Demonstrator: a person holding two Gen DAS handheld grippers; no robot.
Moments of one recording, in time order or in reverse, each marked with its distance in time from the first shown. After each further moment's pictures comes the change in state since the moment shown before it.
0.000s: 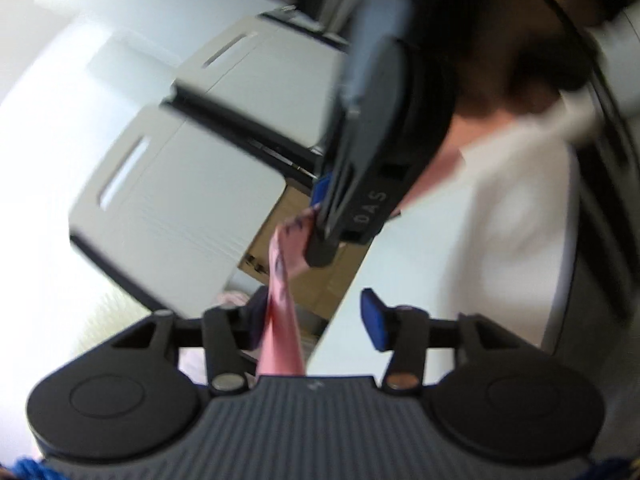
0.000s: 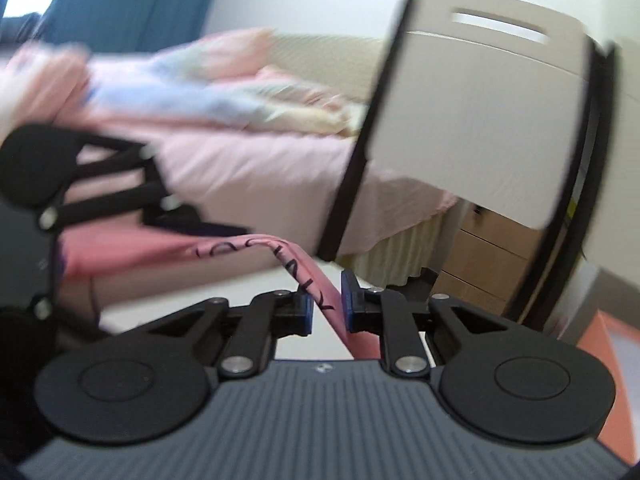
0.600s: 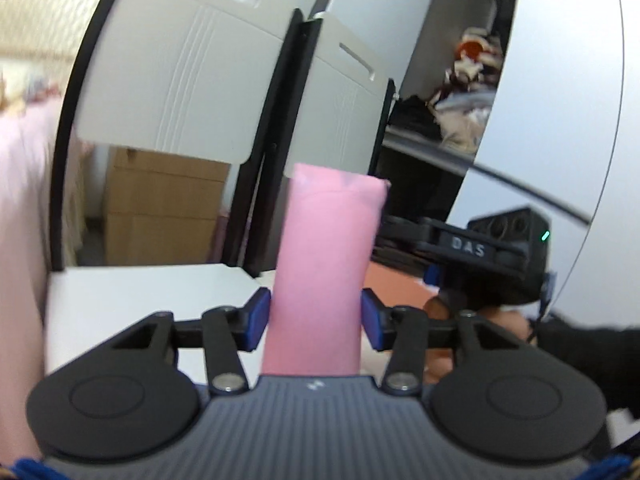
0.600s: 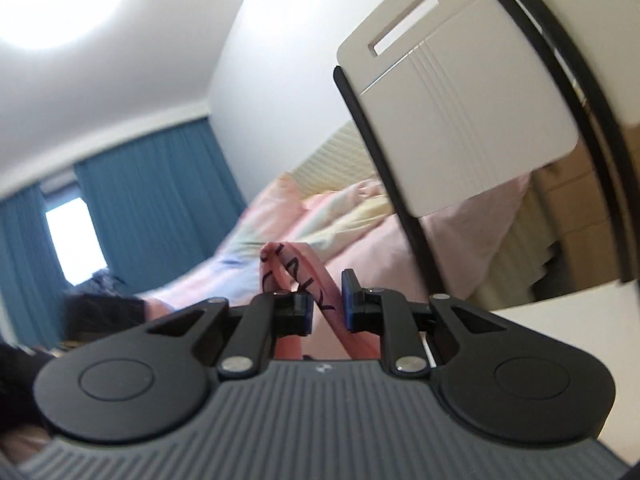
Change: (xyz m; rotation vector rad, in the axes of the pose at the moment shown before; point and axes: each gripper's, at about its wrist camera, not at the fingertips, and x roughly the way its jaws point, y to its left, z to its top) left arm 0.048 0.125 -0.031 -1.066 -0.094 -0.609; right arm -0.016 -0.082 -0.023 0.674 -0.294 0.417
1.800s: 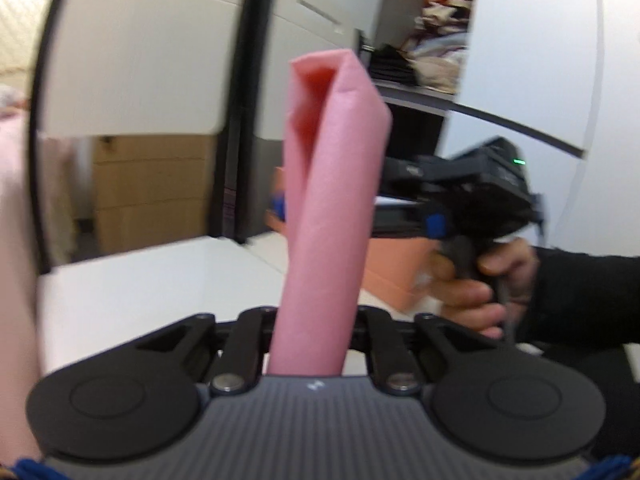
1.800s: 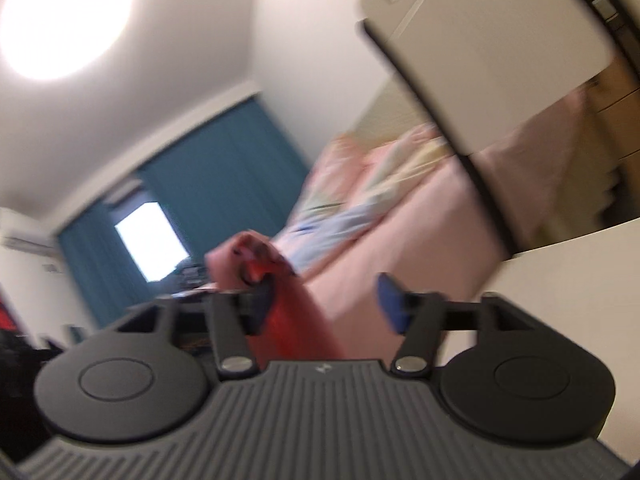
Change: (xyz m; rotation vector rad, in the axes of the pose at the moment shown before) left arm 0.002 -0.024 -0.038 0.176 0.091 0.095; right arm -0.016 -0.017 -0.002 0.154 0.124 0.168
